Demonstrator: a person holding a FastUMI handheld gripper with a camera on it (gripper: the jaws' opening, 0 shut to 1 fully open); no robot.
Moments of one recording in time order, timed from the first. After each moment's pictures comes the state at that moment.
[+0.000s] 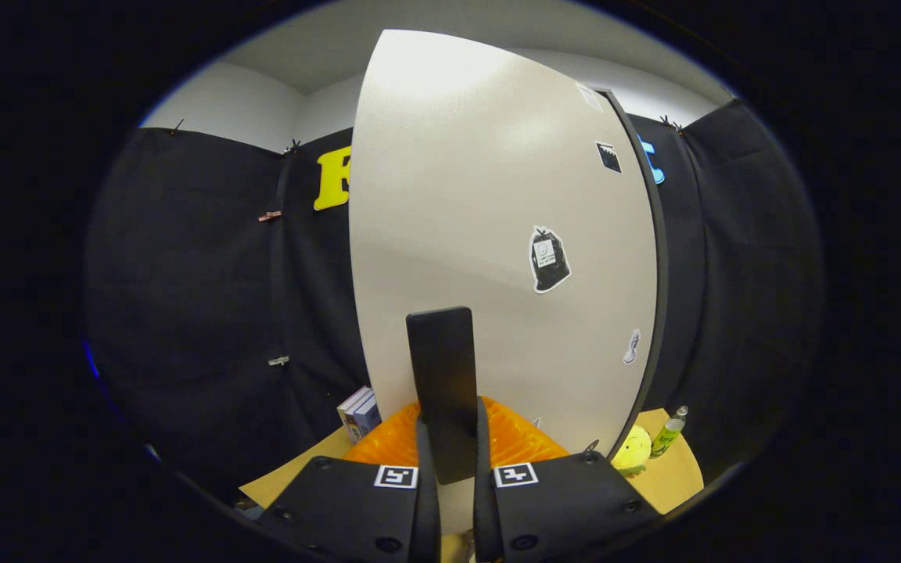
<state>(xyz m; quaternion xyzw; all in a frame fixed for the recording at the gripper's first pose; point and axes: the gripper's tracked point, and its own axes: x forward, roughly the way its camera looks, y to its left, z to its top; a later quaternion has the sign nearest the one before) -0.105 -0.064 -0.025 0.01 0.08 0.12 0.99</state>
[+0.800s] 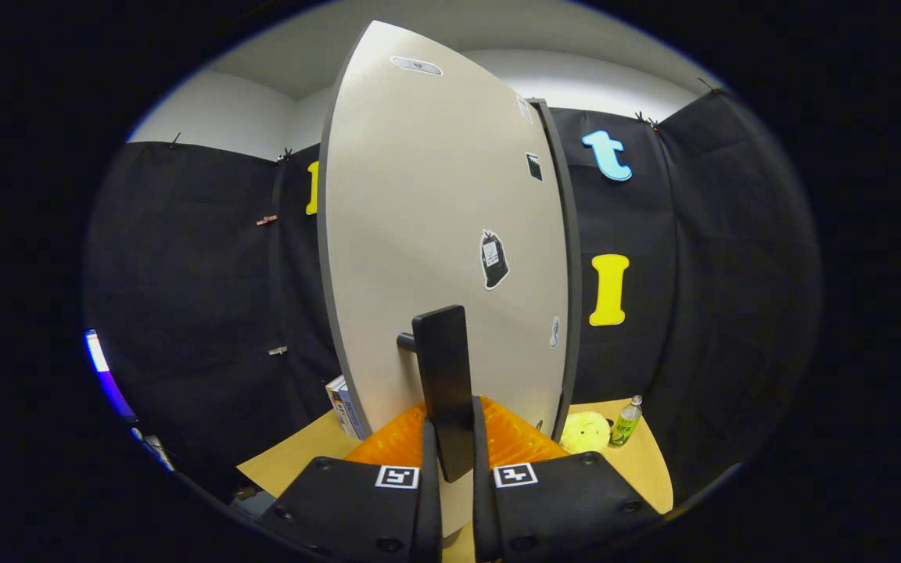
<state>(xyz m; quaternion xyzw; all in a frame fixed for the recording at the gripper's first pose) -0.170 -0.154 -0.012 0.02 0.09 0.09 0.99</state>
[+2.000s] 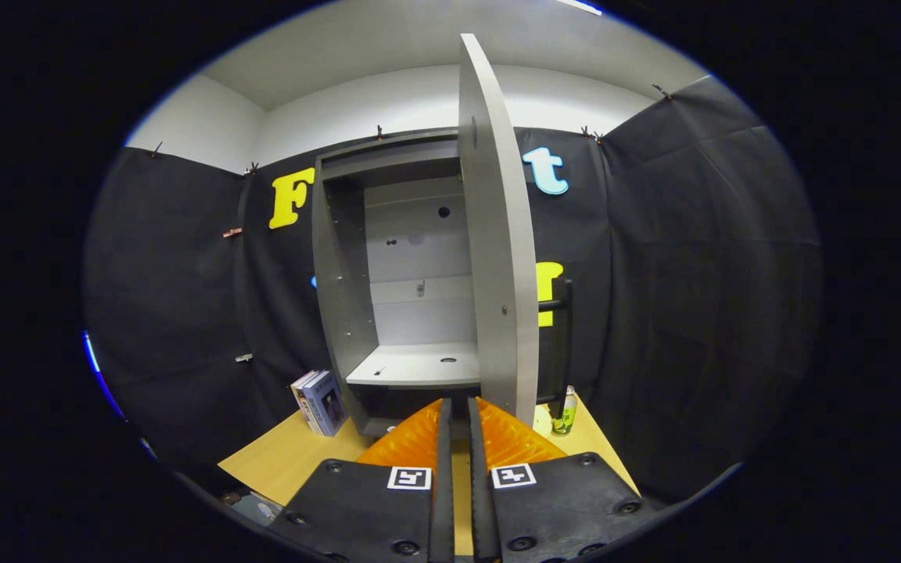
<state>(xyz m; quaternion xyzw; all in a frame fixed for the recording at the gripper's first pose) -0.220 -0.166 -0.020 0.02 0.06 0.03 1.00</state>
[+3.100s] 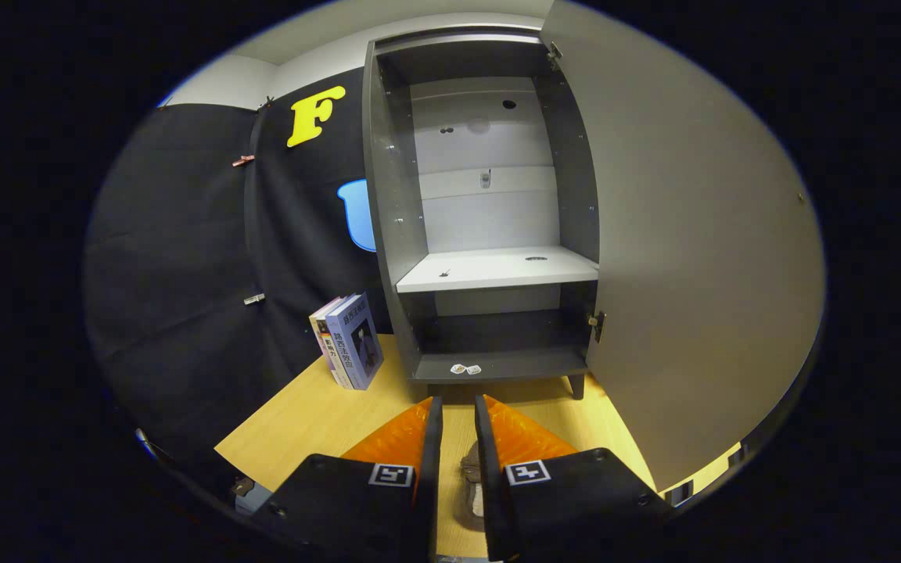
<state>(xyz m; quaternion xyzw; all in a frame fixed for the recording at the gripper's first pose) -0.126 -0.011 -0.253 0.02 0.17 0.04 0.98</state>
